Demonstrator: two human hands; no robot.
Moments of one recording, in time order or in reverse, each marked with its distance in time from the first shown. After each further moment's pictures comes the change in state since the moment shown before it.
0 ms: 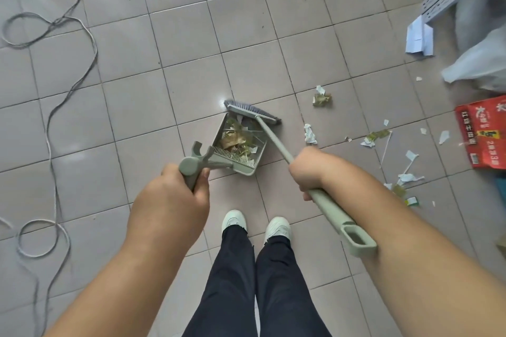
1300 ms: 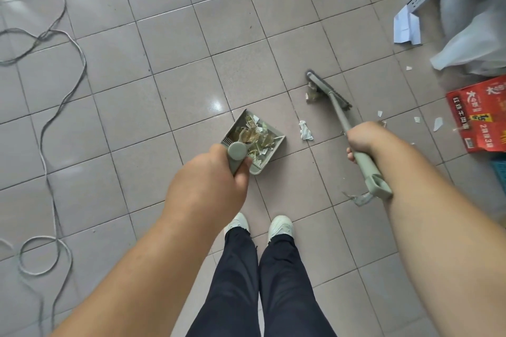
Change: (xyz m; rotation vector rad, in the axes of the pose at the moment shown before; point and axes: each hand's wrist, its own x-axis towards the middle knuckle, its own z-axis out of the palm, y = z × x) left_hand 0.012 0.043 0.009 0.103 -0.136 0.277; right_hand 0.058 0.081 -0.063 0.438 0.312 0.208
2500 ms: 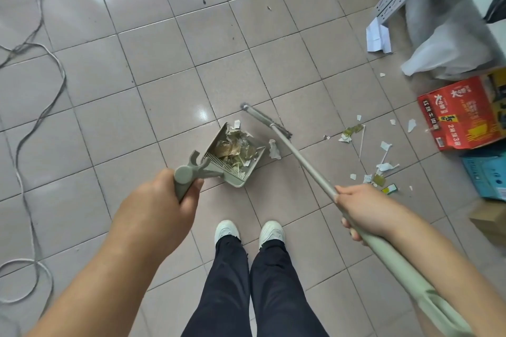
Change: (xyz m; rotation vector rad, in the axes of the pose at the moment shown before) left_hand -0.013 -0.047 -0.019 -0.055 0.020 -0.028; right_hand -0.112 0.071 0.014 0.077 -0.175 -0.020
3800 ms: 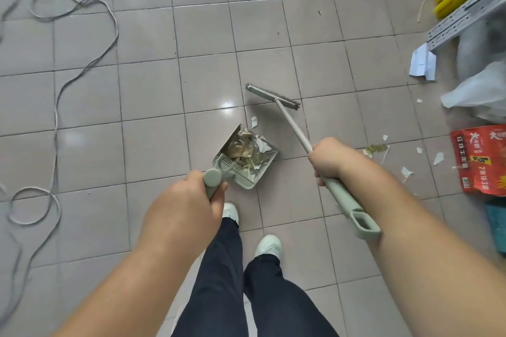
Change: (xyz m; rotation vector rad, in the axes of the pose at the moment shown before) left_hand -0.082 -0.010 0.043 0.019 0.060 -0.175; right_hand 0.034 -0.065 0.049 -0.423 -0.028 -0.204
